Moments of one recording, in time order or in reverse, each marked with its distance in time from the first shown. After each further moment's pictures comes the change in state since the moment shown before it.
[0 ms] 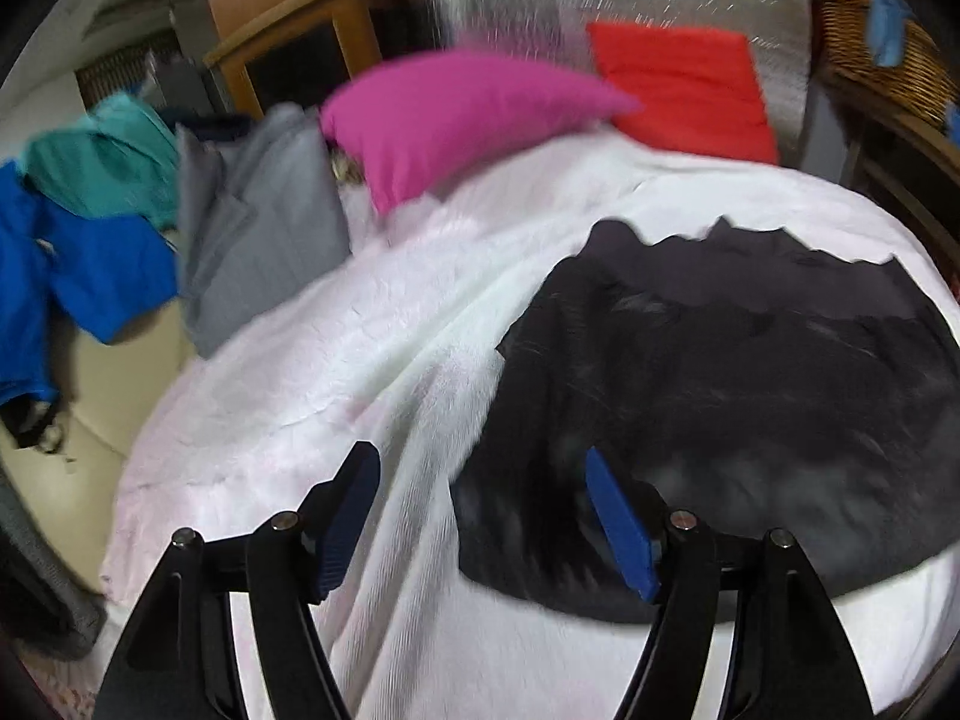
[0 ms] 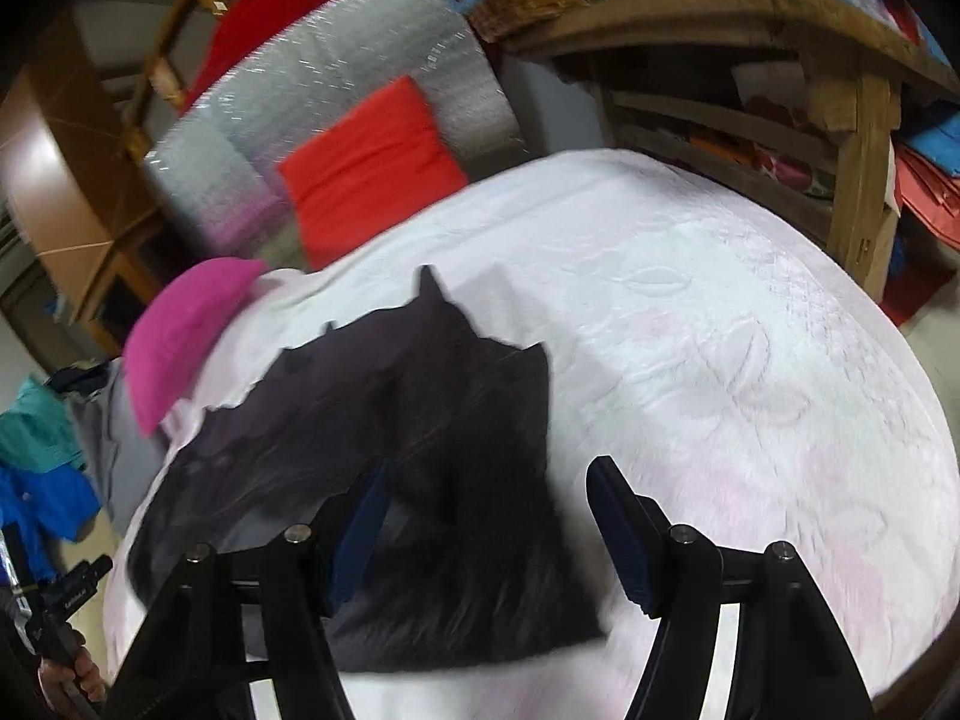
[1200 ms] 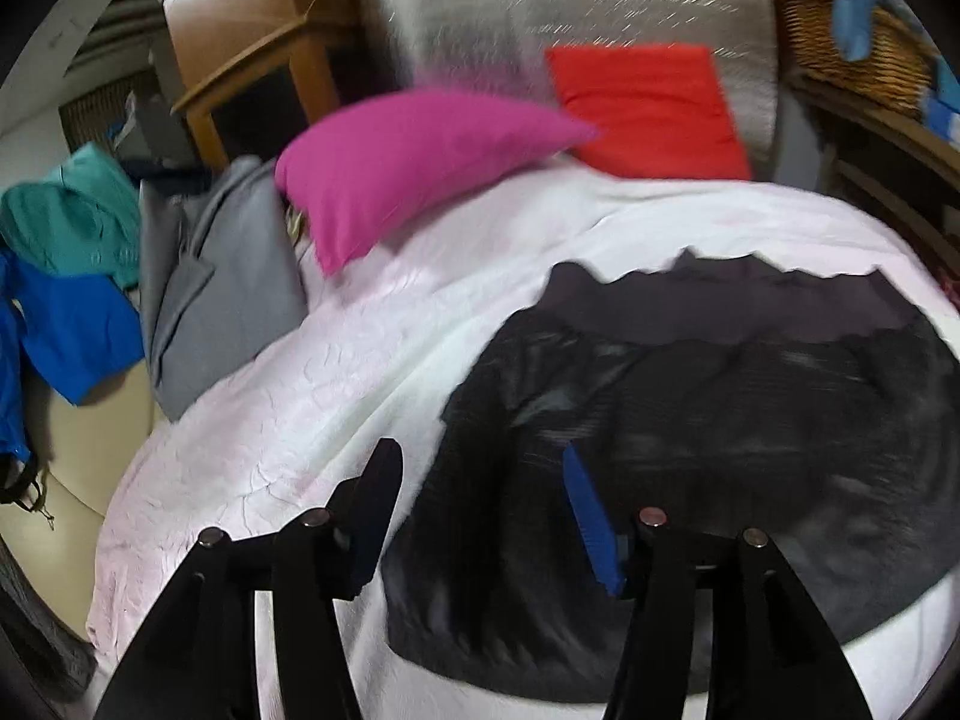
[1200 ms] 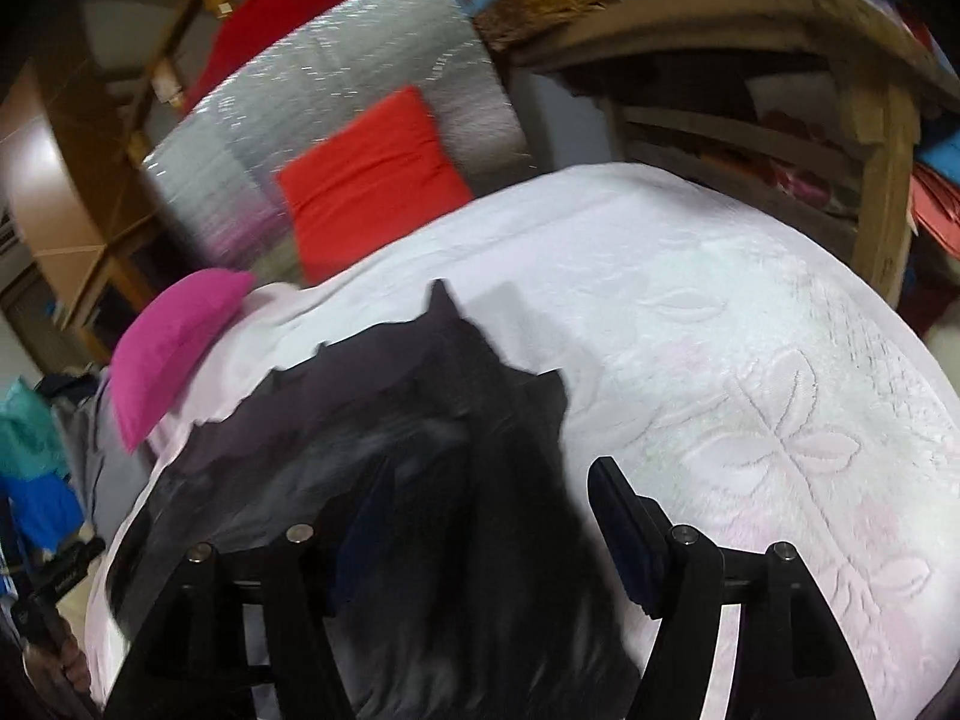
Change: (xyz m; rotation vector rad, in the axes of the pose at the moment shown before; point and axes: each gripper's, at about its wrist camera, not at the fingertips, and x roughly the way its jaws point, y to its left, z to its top) left arm -0.008 -0.047 0.006 0.083 -0.150 -0.024; right arm 0.000 0.026 -0.015 -0.067 -0.080 0.023
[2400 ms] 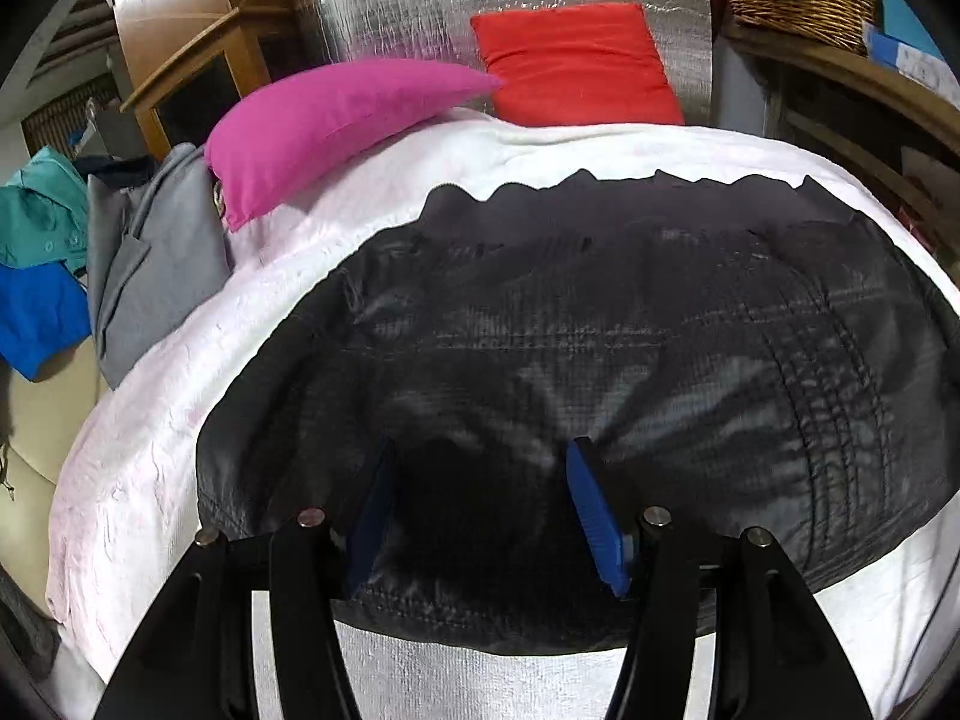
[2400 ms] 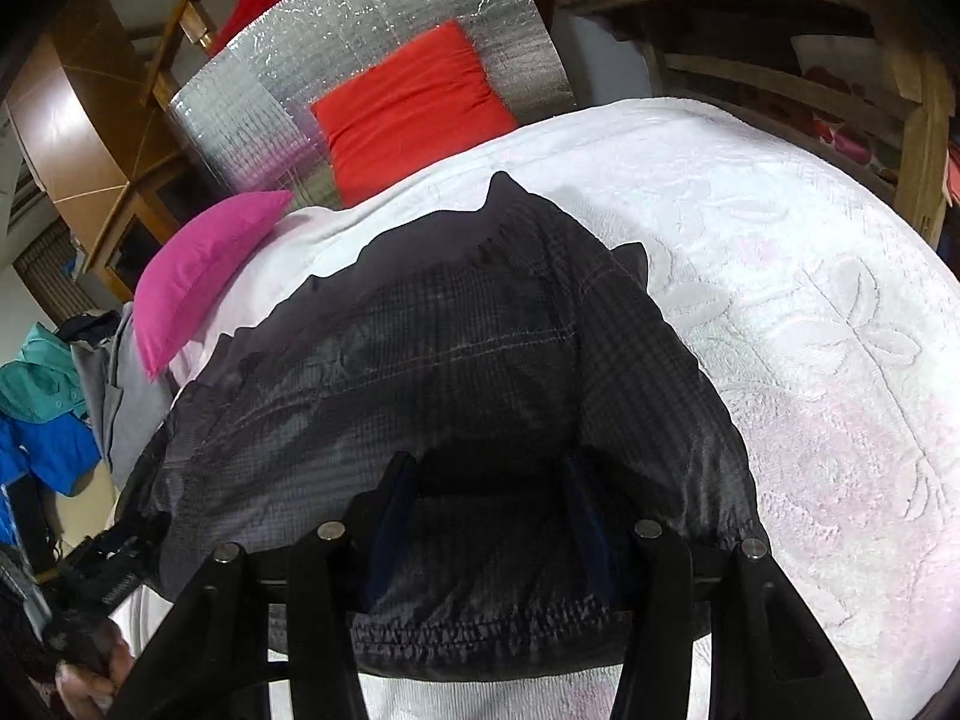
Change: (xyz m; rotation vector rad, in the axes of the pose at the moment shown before) left arm 0.010 -0.076 -0.055 0.055 0.044 -0.052; right arm 0.030 0.022 -0.045 -0.010 0.145 0.041
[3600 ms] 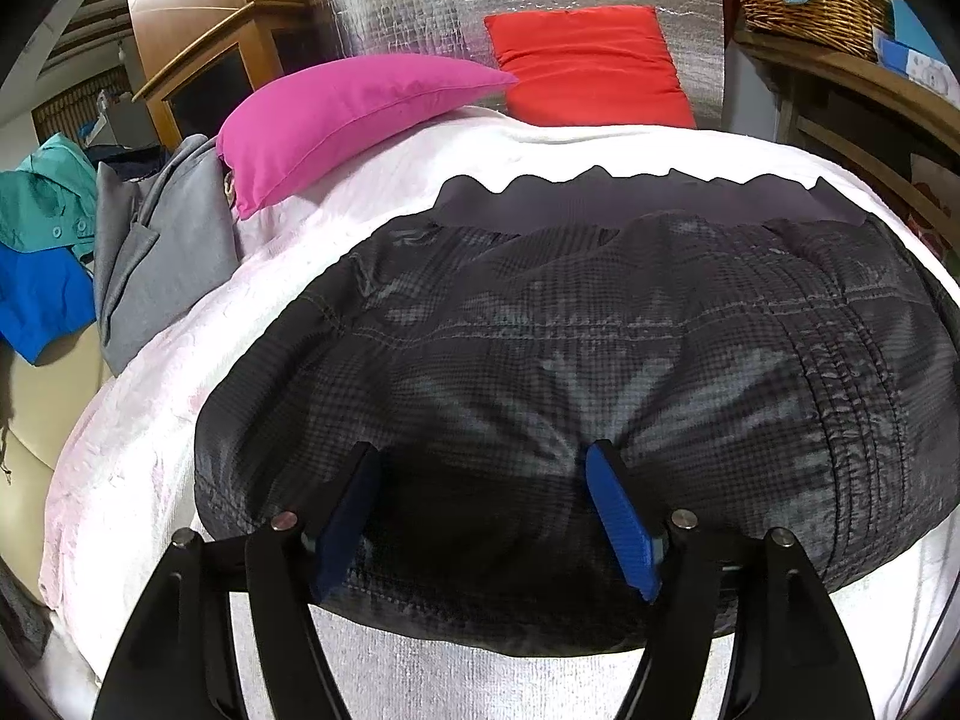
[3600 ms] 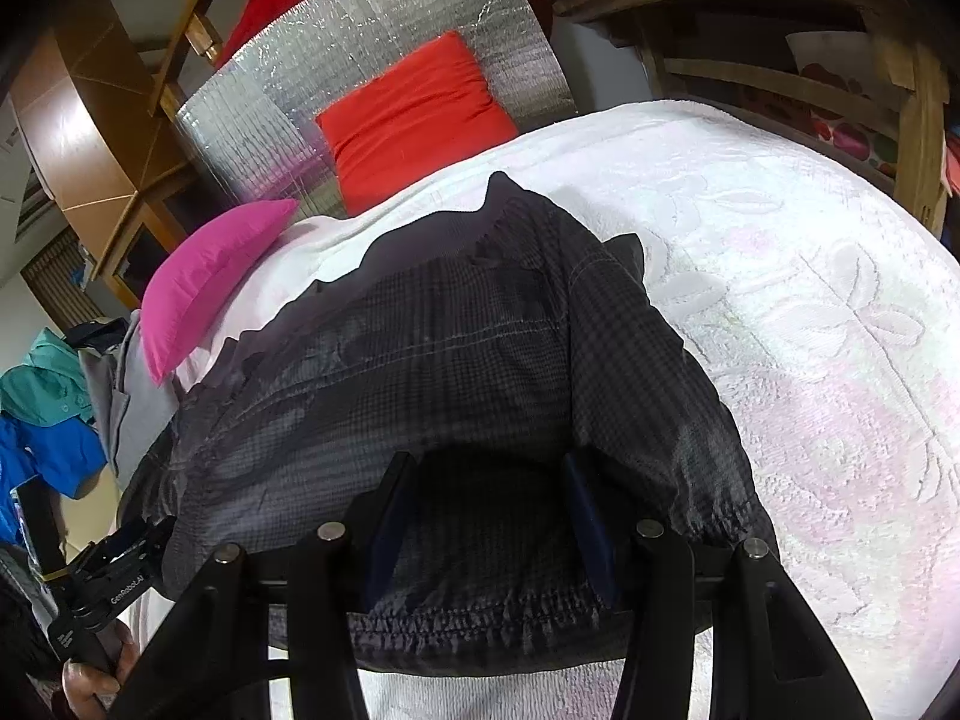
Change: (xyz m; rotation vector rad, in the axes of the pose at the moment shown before) left arm 0.006 0.009 -0.005 -0.030 0.005 0.000; right arm -0.001 -0.008 -0.013 0.008 -0.045 0.028
